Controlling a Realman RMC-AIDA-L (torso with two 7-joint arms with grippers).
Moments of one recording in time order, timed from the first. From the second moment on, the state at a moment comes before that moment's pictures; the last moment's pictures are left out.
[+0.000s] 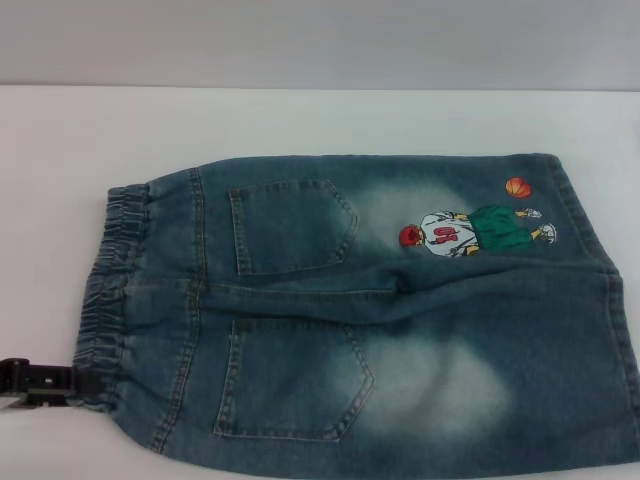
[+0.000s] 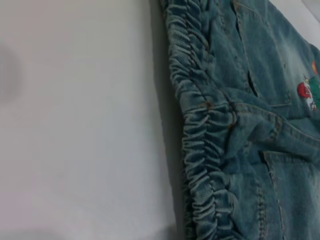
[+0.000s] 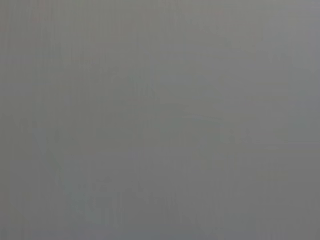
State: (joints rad) left arm -0.38 -1.85 0.71 0.59 2.26 1.63 -2.26; right arm 0.57 2.07 -1.37 -0.15 0.26 -1.26 0.17
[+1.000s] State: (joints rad) left arm -0.39 -1.86 0.70 0.61 2.26 1.65 -2.26; right arm 0.57 2.07 -1.37 -0.15 0.27 -1.26 0.17
